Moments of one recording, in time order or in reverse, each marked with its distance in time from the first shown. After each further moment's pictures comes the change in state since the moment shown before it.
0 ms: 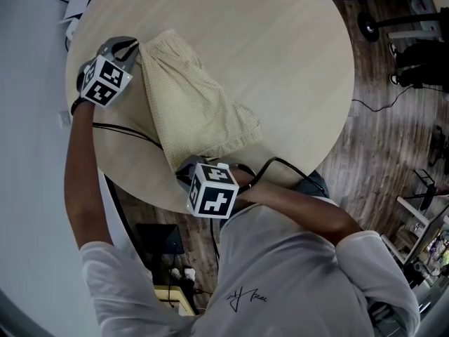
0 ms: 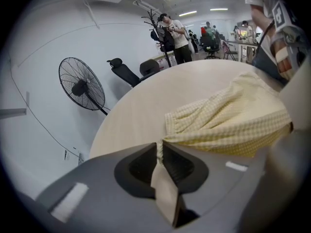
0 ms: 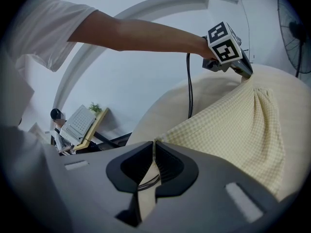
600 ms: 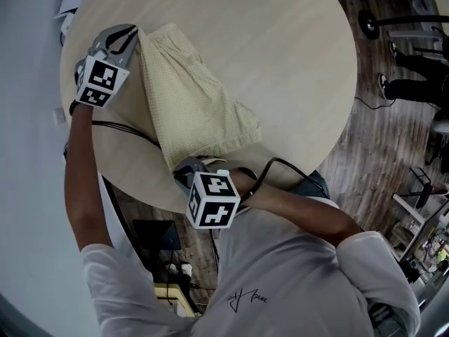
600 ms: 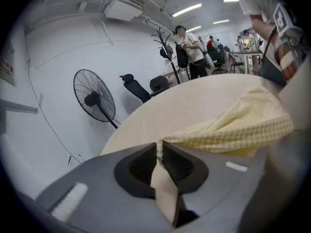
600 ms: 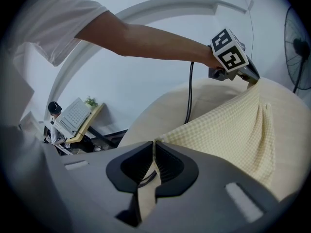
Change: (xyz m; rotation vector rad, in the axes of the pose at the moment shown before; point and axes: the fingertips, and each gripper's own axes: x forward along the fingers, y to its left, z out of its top) left arm -0.013 0.019 0.037 -0.034 -0.210 0.115; right arm -0.002 -0.005 0.007 -0.092 0.005 -0.074
